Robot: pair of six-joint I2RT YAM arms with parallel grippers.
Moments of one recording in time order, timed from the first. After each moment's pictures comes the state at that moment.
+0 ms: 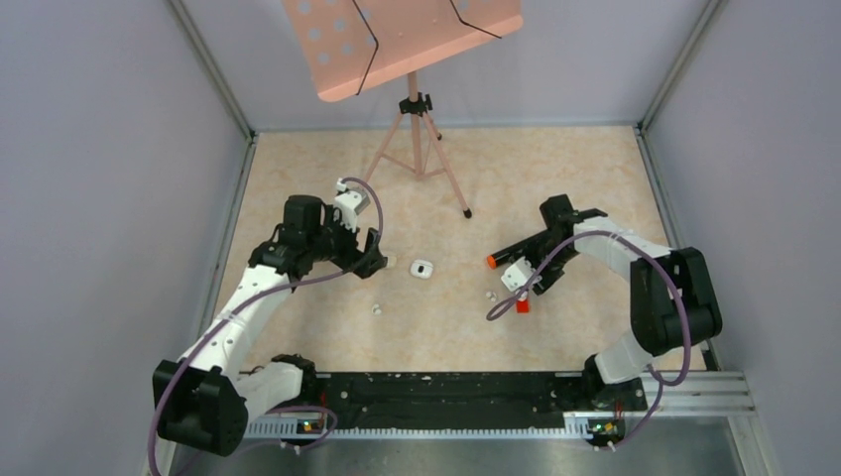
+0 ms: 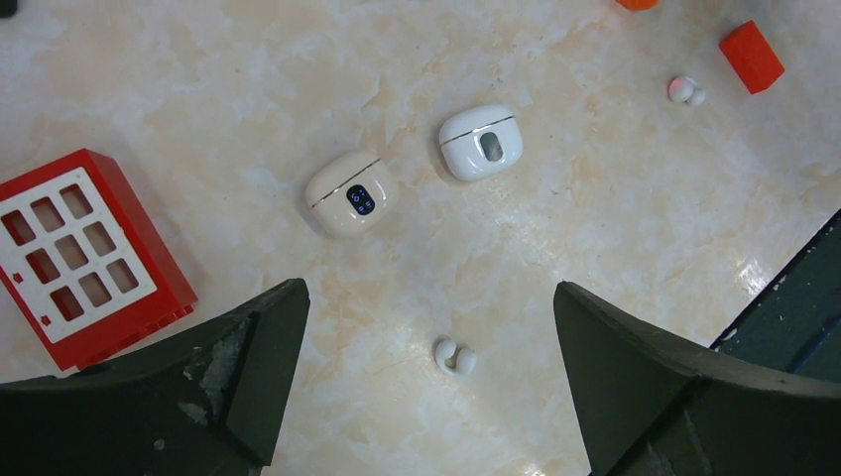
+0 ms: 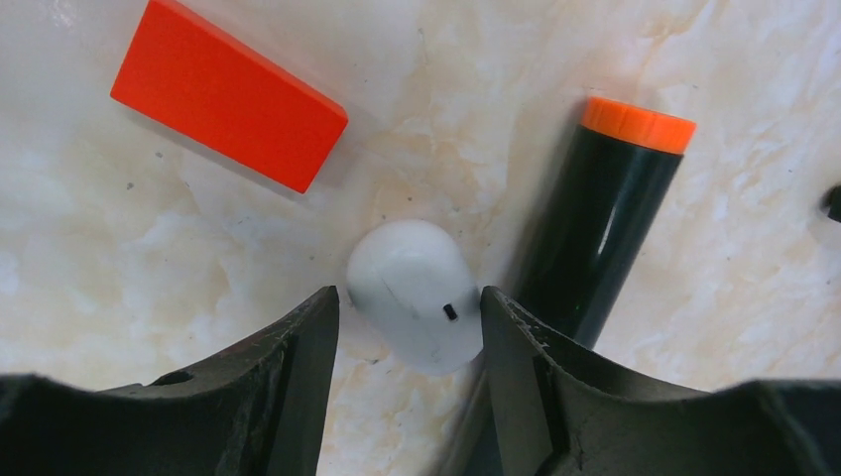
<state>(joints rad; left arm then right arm) -0.24 1.08 0.81 -0.46 0.48 0.12 0.25 1.55 0.91 -0.78 -0.40 -2.01</state>
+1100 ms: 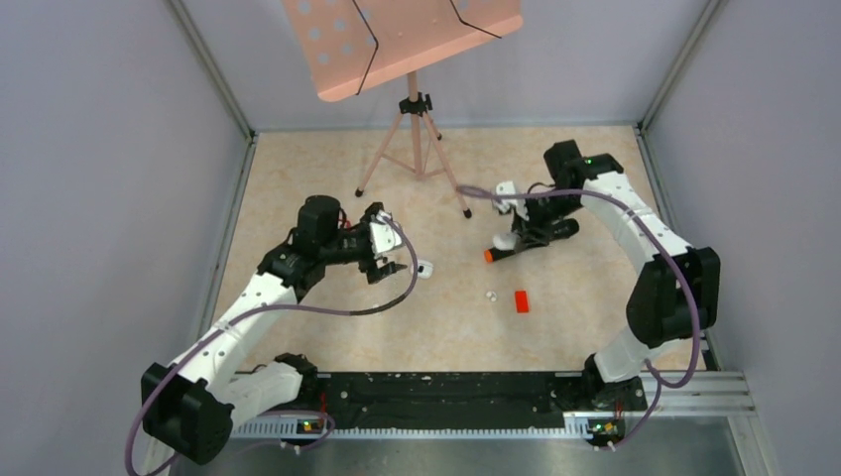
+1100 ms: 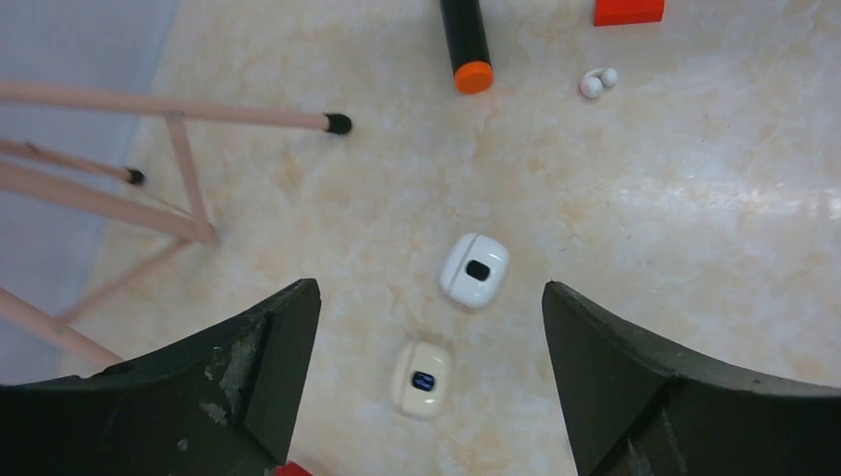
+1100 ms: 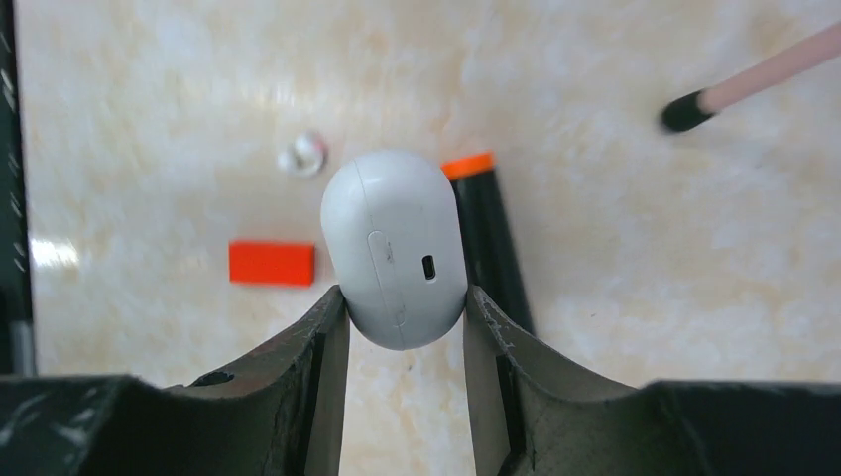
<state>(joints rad) -0.42 1.04 0.83 -0.34 0.68 0.66 0.25 1.61 1.34 -1.15 -0.64 -1.42</state>
